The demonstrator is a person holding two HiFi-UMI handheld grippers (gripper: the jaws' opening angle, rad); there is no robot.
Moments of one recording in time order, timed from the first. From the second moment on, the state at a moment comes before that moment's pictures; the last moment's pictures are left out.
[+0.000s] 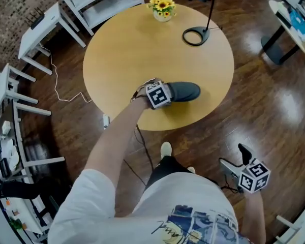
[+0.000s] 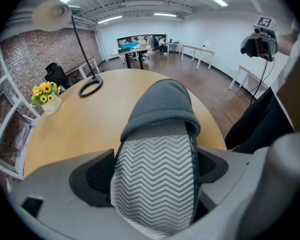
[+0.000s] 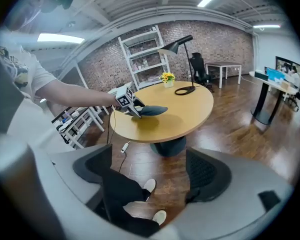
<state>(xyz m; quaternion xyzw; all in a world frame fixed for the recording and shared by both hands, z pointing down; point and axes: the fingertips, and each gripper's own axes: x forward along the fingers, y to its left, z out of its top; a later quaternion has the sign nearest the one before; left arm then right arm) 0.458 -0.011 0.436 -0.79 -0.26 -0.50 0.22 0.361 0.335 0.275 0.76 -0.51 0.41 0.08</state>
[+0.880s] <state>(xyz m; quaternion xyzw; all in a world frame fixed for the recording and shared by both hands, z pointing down) 0.036 -0.004 0.366 -0.85 0.09 -0.52 0.03 0.233 0.372 0.302 0.59 -0.71 0.35 0.15</state>
